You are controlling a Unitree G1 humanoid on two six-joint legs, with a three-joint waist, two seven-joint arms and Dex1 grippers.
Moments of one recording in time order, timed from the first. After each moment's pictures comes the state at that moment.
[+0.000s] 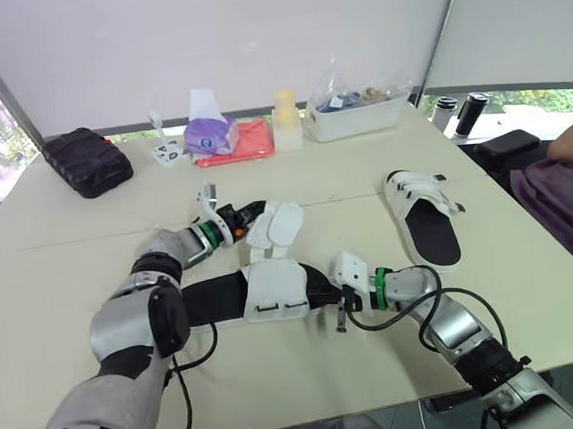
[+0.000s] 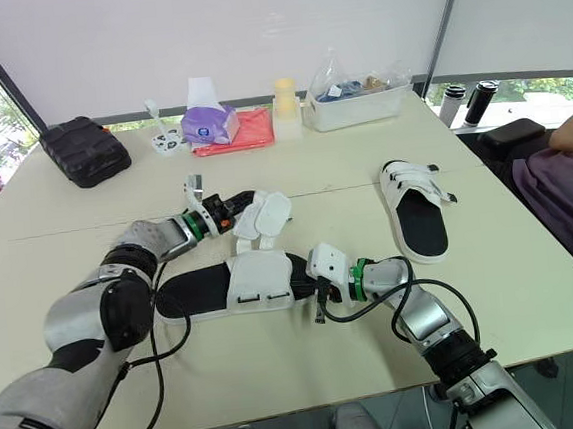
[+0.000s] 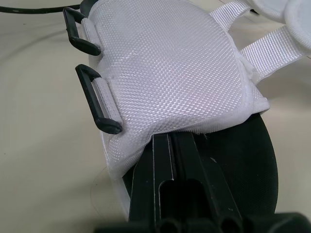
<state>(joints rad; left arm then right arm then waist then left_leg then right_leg) -1.18 0.34 0.42 1.33 -0.42 0.68 -0.93 -0.39 -0.45 0.35 0.15 0.11 0.03 0.93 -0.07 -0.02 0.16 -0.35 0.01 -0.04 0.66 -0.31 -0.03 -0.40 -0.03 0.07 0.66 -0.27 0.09</state>
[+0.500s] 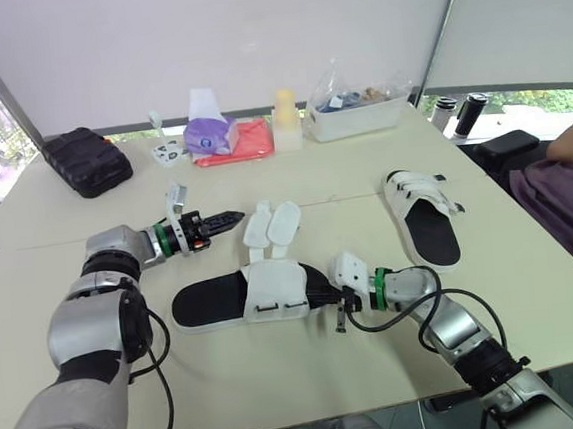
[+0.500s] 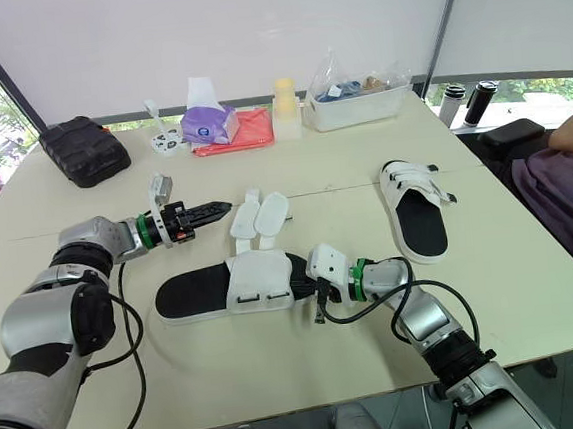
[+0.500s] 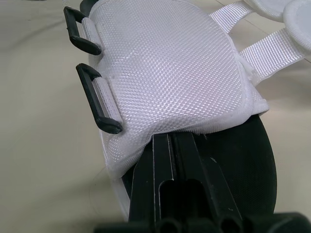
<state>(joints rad) -1.16 0.49 0.24 1.29 -0.29 0.78 -1.31 -0.39 -0.45 0.35 0.16 0.10 0.01 0.93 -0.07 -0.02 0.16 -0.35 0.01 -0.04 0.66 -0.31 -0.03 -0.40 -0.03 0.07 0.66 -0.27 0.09</state>
